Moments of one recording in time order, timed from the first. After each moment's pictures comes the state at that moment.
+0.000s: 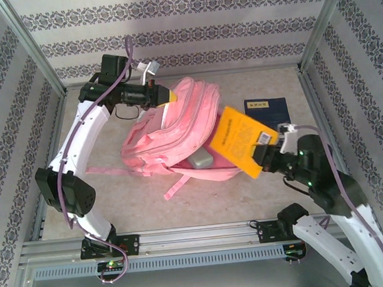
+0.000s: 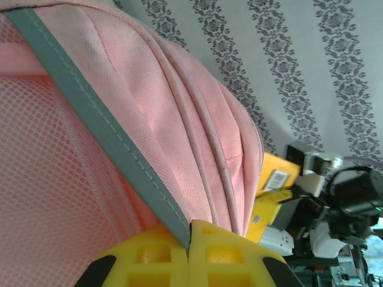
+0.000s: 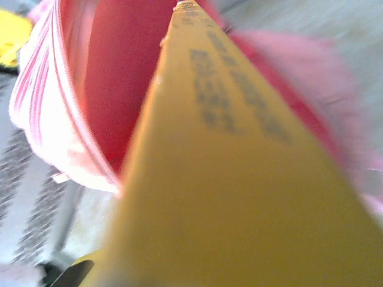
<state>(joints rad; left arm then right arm) -0.25 1.69 1.81 -0.83 1.08 -0.39 0.42 0.58 0.88 -0.77 -0.32 0.74</state>
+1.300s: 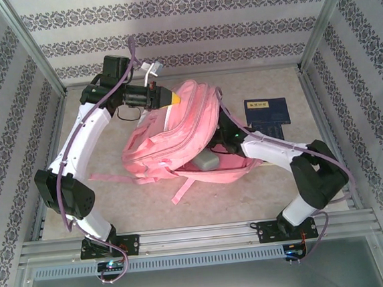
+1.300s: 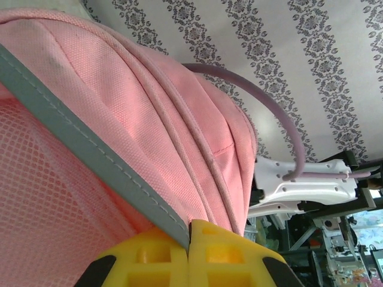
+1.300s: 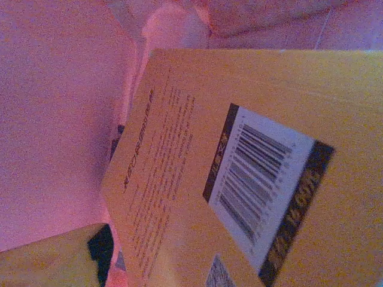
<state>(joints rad) -0.27 1.67 1.78 -0.79 1.15 -0.36 0.61 1.56 0.96 0.01 -0.26 1.02</state>
